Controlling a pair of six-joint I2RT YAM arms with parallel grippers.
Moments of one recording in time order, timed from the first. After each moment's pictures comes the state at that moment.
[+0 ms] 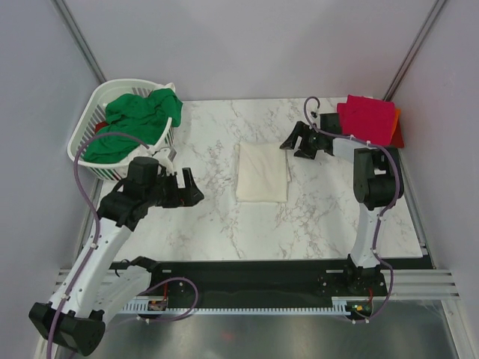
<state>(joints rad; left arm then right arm) -0.32 0.88 0.92 -0.80 0.21 -0.37 0.10 2.08 1.36 -0.09 -0.52 0.50</state>
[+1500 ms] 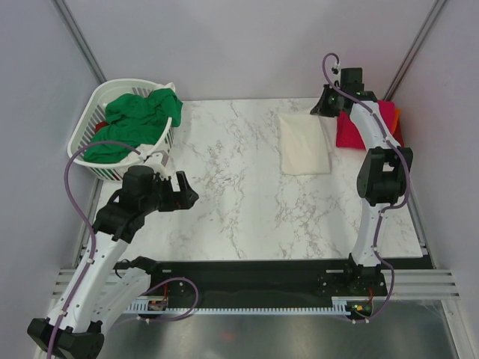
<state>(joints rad) -0.32 0.74 0.84 -0.75 0.11 -0.38 0.02 2.15 1.98 -0.58 -0.29 0.28</state>
